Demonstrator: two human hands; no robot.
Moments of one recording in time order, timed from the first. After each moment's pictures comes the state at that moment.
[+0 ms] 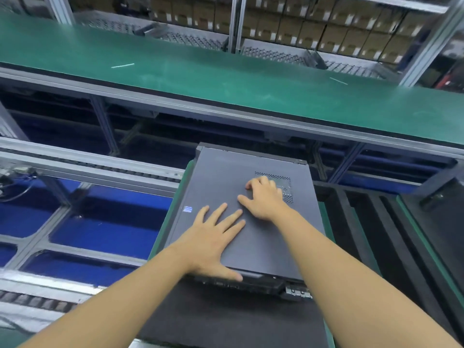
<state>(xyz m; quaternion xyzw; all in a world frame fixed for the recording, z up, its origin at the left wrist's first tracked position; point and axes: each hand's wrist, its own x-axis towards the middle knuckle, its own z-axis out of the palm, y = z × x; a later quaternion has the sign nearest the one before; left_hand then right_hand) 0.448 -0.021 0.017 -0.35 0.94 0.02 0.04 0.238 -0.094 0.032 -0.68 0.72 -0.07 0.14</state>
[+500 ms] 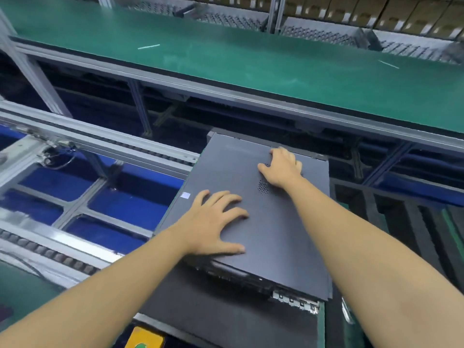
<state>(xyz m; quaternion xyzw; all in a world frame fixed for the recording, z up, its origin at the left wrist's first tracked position) 0.423 -0.023 0.030 -0.45 0.89 0.04 -0.06 0.192 -0.182 0.026 -0.67 0.73 -0.09 0.12</state>
